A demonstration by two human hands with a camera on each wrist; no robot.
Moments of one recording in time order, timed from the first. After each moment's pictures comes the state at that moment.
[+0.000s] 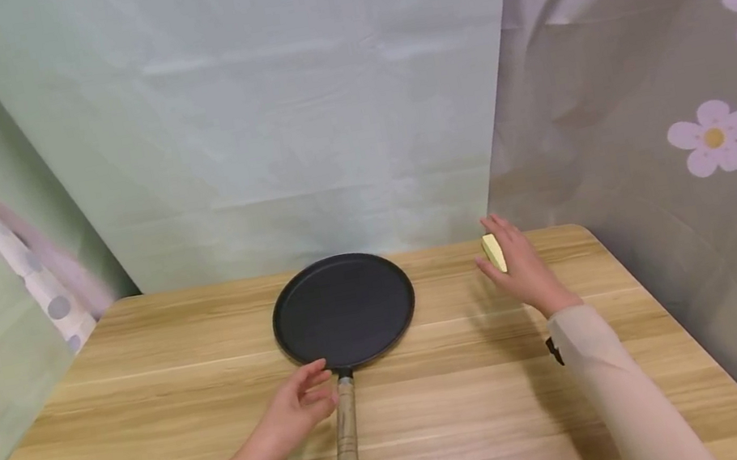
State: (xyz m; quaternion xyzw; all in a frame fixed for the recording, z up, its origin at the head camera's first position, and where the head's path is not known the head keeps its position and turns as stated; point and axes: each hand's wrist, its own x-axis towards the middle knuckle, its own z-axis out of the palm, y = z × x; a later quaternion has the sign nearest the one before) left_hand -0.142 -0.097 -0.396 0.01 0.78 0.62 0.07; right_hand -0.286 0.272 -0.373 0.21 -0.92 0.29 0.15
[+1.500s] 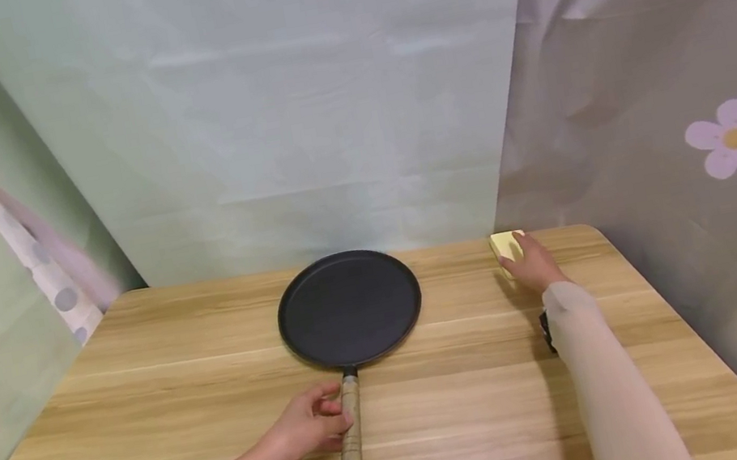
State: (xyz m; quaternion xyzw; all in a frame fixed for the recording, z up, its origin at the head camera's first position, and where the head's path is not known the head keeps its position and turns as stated) left_hand -0.144 -0.097 -0.420 -0.02 0.75 0.65 0.16; right_hand -0.339 0.306 -0.414 0.08 -0.94 0.33 -0.01
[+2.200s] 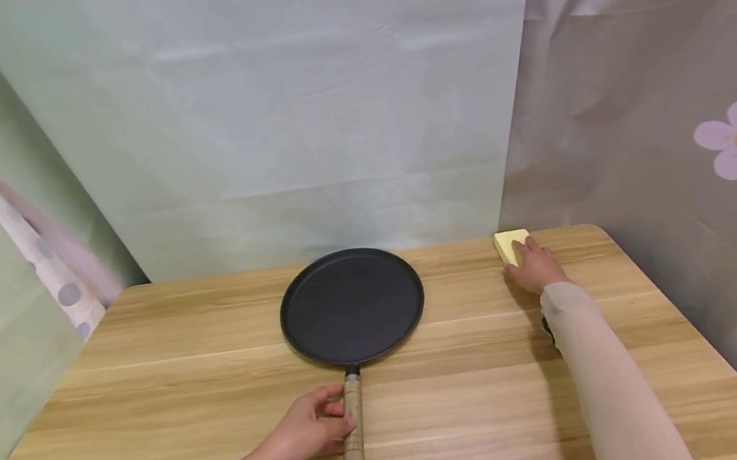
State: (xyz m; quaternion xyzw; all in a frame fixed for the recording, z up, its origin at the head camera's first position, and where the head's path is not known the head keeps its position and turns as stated) left_hand -0.137 -0.094 -0.419 -0.01 0.73 0.66 0.19; right_hand -0.338 0.308 -0.421 0.07 -0.97 0.23 -0.03
